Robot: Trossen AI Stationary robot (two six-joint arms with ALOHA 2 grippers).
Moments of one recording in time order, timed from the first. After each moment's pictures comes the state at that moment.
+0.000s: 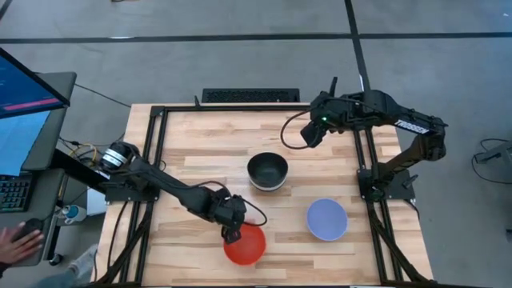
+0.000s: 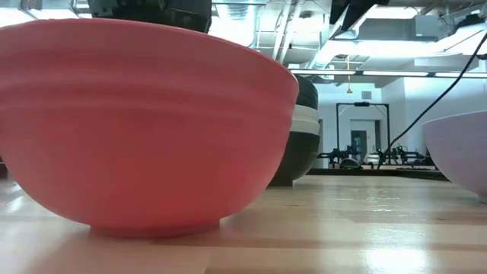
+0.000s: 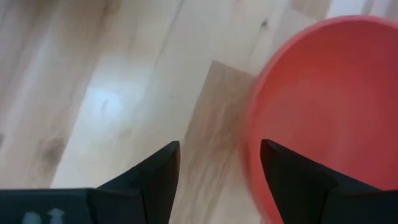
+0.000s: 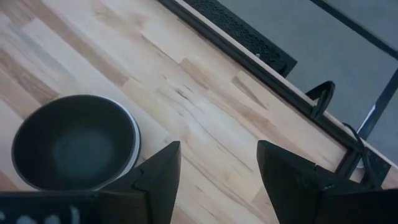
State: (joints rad) left arm -0.42 1.75 1.20 -0.61 -0.14 -0.76; right arm -0.12 1.45 1.80 -1.48 0.42 0.57
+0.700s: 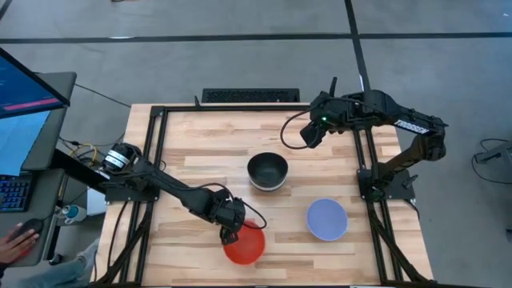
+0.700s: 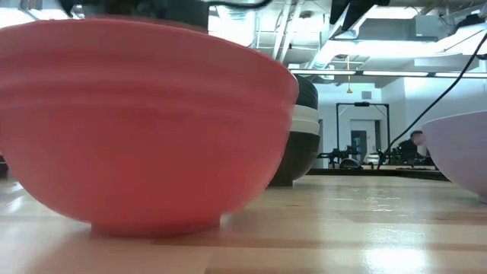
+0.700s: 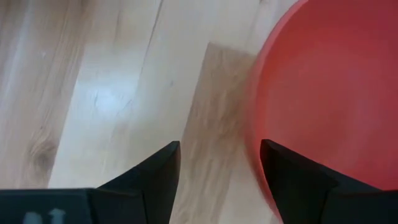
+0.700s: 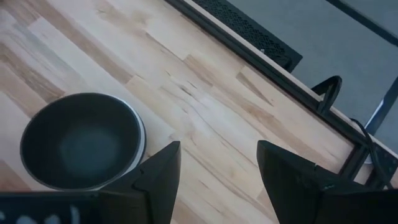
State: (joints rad) left arm -0.42 1.77 1.19 -0.61 -0.11 -0.69; right arm -0.12 1.45 1.80 -1.48 0.39 0.59
